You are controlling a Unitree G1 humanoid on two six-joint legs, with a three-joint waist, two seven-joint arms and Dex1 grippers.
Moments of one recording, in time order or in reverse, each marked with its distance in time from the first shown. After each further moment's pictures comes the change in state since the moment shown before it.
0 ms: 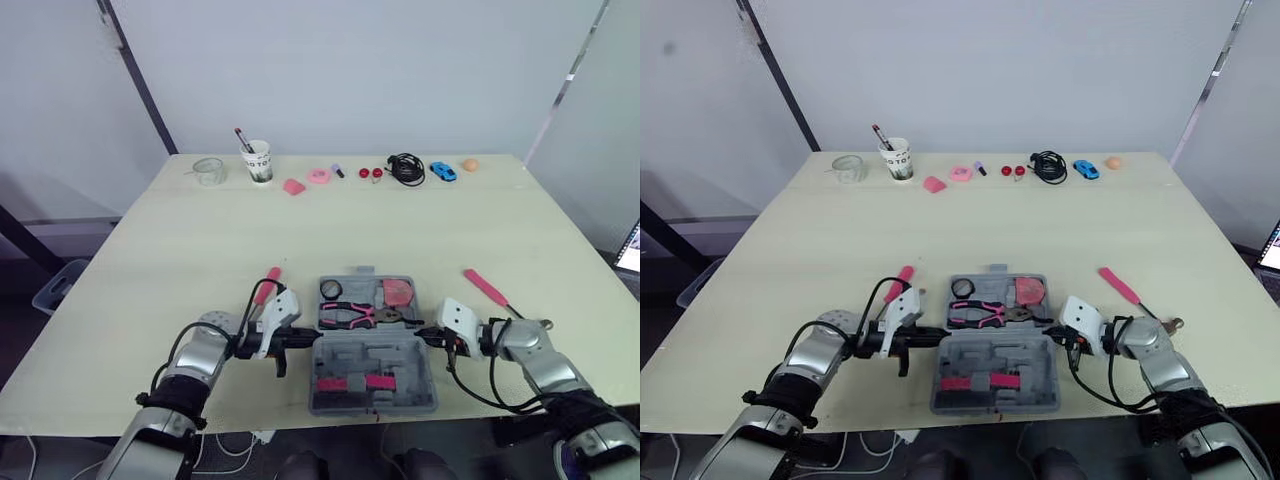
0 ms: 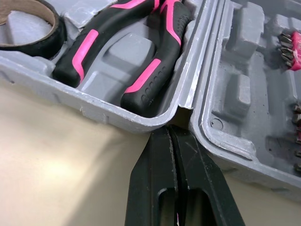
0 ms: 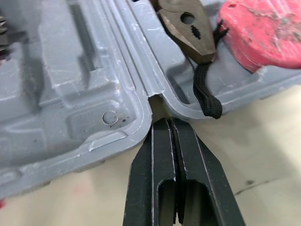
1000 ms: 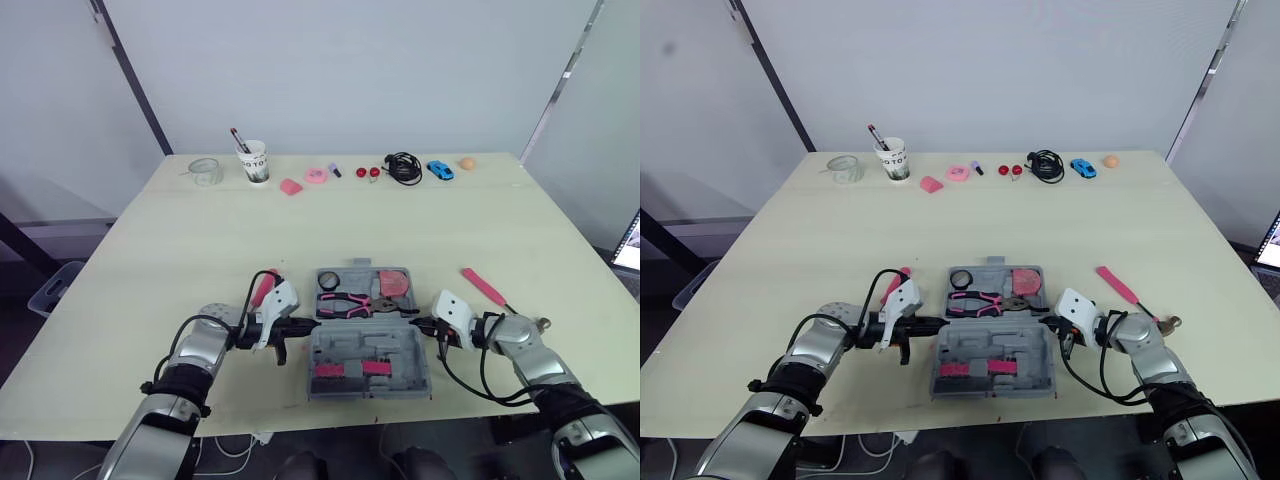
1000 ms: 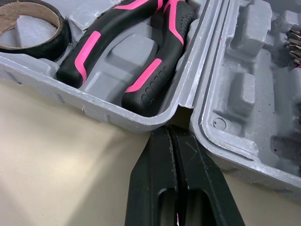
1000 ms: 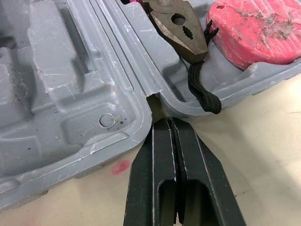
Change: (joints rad) left arm -0.067 -0.005 0.017 0.109 0.025 -0.057 0.009; right arm -0.032 0.060 -0.021 0.062 -0.026 -0.036 -0.050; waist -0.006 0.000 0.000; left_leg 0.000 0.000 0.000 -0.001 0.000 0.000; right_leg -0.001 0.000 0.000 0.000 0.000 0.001
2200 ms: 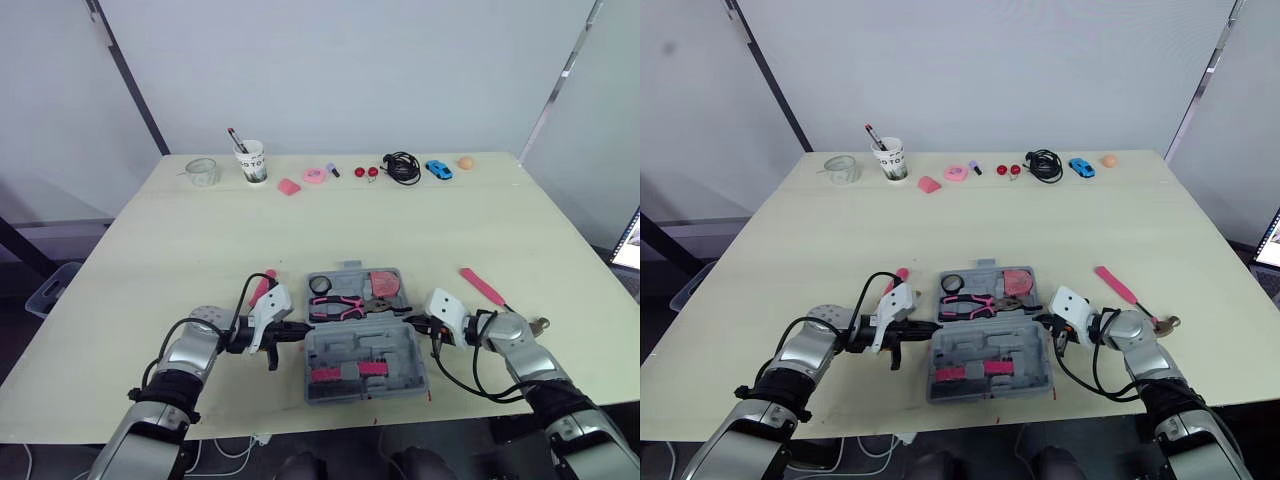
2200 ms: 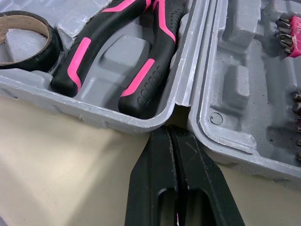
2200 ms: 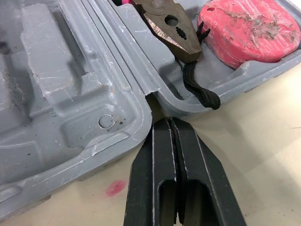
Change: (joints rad) left arm 0.043 0.038 0.002 -0.067 0.000 0.019 -0.017; right arm -0.024 0.034 0.005 0.023 -0.025 -0.002 0.004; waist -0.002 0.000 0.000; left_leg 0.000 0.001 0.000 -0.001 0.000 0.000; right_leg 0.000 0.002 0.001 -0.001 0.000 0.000
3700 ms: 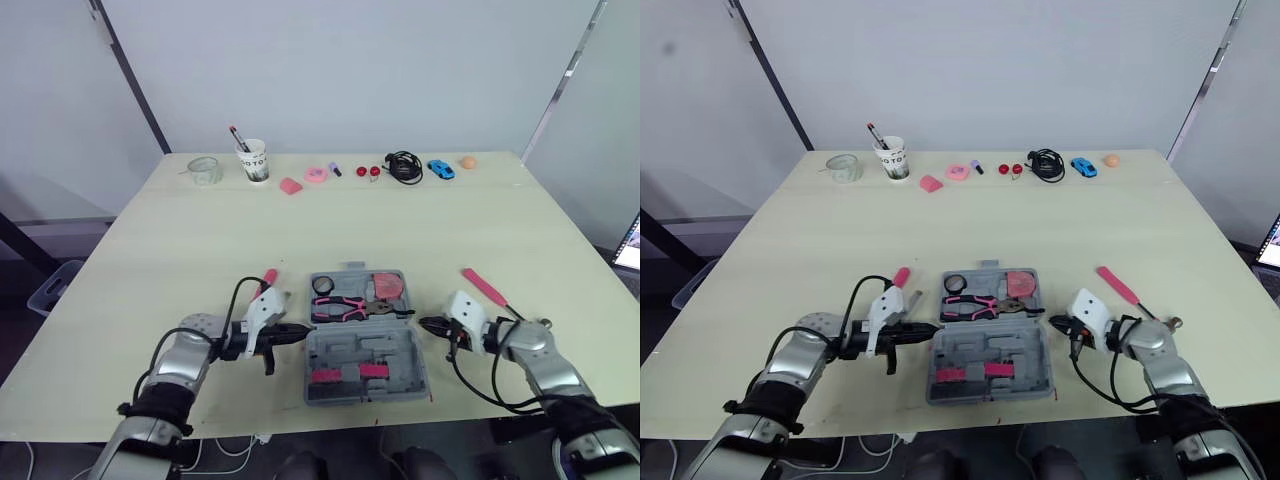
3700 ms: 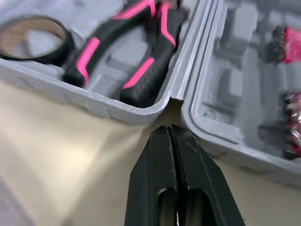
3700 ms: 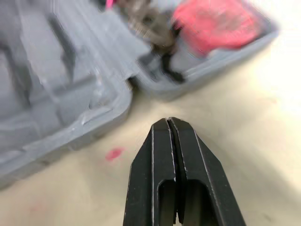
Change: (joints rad) left arm 0.111 0.018 0.086 -0.117 -0.081 -0.010 0.022; right arm 0.134 -0.064 -0.122 -0.139 0.133 0.000 -0.008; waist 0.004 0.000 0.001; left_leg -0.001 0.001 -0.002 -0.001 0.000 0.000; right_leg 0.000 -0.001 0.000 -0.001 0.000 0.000
